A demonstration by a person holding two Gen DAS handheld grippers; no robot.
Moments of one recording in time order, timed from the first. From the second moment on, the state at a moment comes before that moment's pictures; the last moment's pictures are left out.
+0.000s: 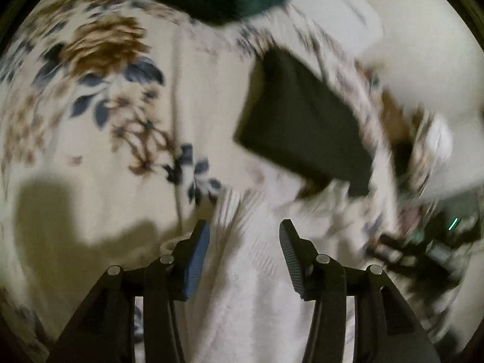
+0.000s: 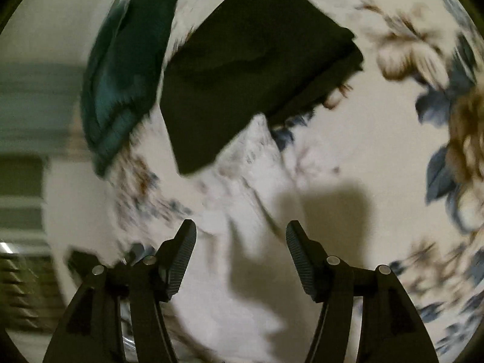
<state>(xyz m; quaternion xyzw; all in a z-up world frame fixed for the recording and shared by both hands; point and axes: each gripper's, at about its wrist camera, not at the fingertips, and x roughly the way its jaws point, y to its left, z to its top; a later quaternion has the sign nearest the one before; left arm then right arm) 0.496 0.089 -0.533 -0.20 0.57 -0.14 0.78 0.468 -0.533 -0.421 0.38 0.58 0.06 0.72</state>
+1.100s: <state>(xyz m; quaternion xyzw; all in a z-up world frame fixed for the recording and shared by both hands) 0.453 0.147 -0.536 -0.28 0.57 -0.14 0.76 0.480 -0.498 -0.434 0.24 0.65 0.05 0.72</state>
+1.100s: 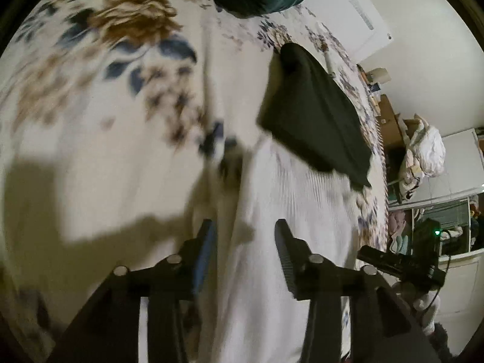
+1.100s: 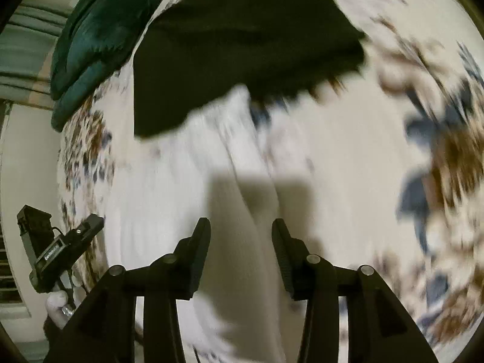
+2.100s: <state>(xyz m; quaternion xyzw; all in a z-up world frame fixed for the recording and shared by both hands) 0.413 0.133 -0.527 -0.22 0.58 -0.14 0.77 0.388 -0.491 -0.439 0.28 0.66 0.00 0.69</state>
